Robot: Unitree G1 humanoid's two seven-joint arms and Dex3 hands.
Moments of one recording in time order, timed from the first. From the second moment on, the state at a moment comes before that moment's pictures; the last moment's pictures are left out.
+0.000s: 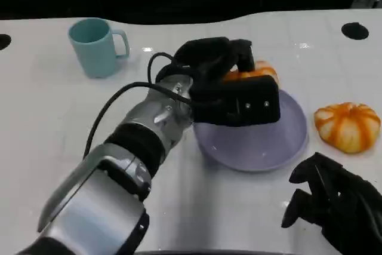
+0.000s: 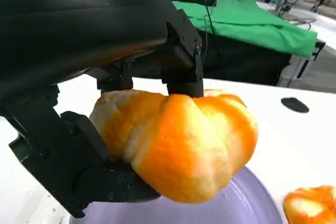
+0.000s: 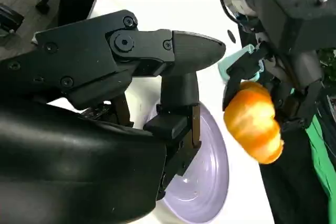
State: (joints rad) left arm -1.07 -0.12 -0.48 1.21 0.62 -0.14 0.16; right arm 0.22 -0.02 -0.03 -0.40 0.42 0.52 0.19
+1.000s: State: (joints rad) left arm -1.10 -0.18 -0.56 1.28 0.64 -0.03 -0.05; right arm 0.24 -0.02 -0.02 -0.41 0.42 0.49 0.19
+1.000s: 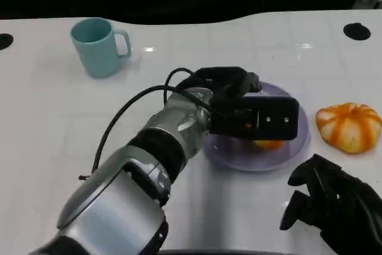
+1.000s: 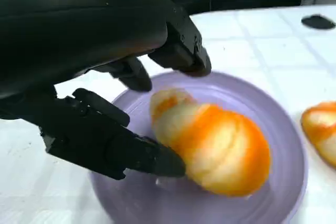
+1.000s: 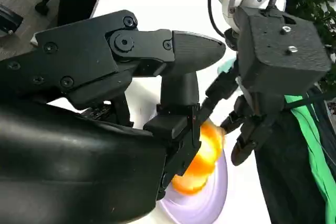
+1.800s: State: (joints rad) left arm -1.05 -0.07 -0.37 1.16 0.41 -0.19 -0.22; right arm 0.23 -0.02 -0.02 -0.40 0.42 0.48 0.19
